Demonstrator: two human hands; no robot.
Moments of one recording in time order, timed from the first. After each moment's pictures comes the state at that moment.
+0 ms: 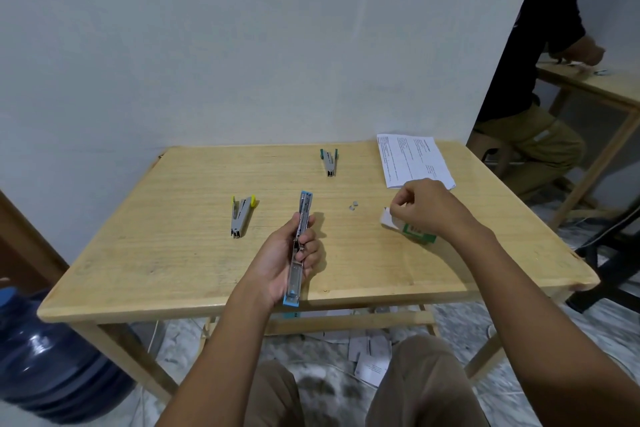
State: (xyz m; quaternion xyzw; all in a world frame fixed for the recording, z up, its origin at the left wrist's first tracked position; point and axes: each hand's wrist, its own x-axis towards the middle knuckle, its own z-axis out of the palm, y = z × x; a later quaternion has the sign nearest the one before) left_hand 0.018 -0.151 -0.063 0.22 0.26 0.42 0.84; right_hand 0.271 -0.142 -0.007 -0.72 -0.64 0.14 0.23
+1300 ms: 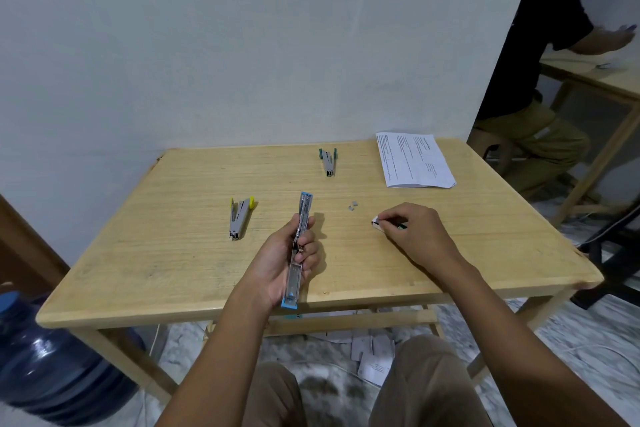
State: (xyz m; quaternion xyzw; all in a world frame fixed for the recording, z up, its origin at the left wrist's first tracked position) left_hand 0.017 -0.148 -0.066 0.24 0.27 0.41 0.83; right_hand 0.258 -0.157 -0.063 -0.64 -0.64 0.16 0.39
